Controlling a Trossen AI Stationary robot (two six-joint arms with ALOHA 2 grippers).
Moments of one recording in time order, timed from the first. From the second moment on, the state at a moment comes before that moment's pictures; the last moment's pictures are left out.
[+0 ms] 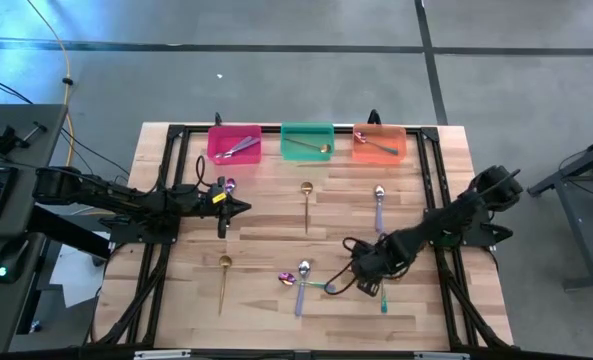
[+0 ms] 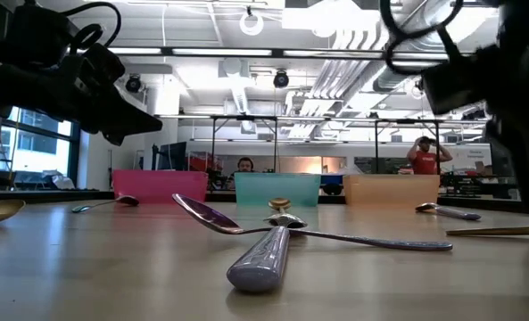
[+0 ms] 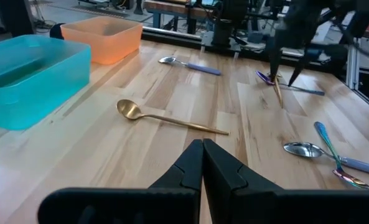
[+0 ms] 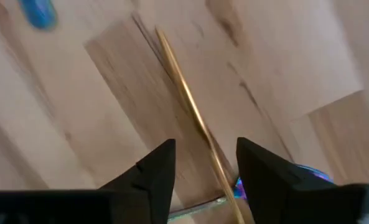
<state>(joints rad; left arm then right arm) 0.07 0.97 0.01 0.75 -0.05 -0.14 0.50 1.61 0.89 -0.68 0.00 1.01</state>
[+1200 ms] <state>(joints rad) 0.06 0.97 0.01 0.74 -0.11 -0.29 0.11 1.53 1.15 -0.80 -0.21 0.44</state>
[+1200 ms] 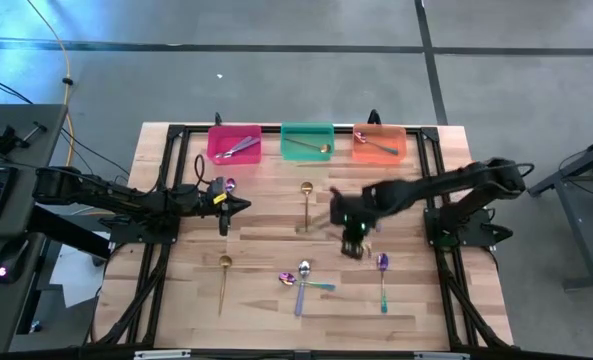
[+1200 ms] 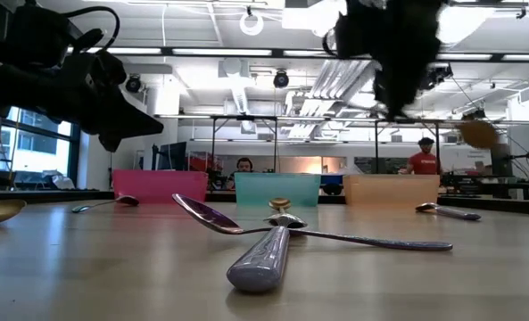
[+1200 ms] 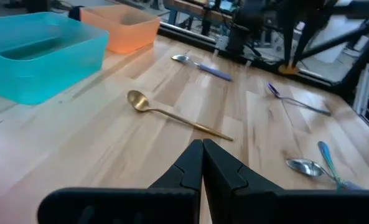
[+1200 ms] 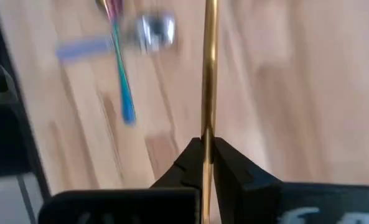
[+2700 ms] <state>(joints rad) 0.07 0.97 0.02 0.68 -0.38 -0.42 -0.59 2.34 2.08 -0.99 -0.09 -0.25</state>
